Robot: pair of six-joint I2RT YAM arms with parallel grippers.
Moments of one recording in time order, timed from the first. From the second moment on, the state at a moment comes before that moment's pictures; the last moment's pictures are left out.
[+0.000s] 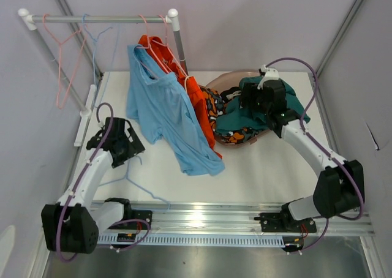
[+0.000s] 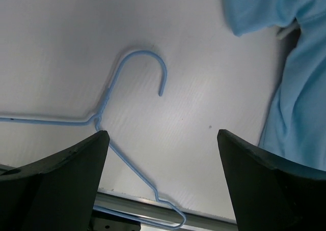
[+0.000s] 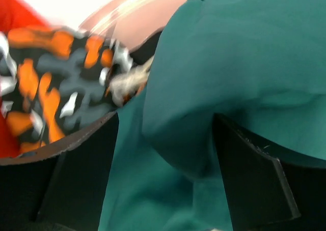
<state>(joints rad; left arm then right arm) -0.07 1.02 0.77 -0.82 -0.11 -0.59 0.34 1.47 1.17 -0.09 0.10 0.26</state>
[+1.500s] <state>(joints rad) 0.14 1.67 0.97 -0.71 -0.10 -0.33 0.11 1.15 0.81 0.03 -0.15 0.46</state>
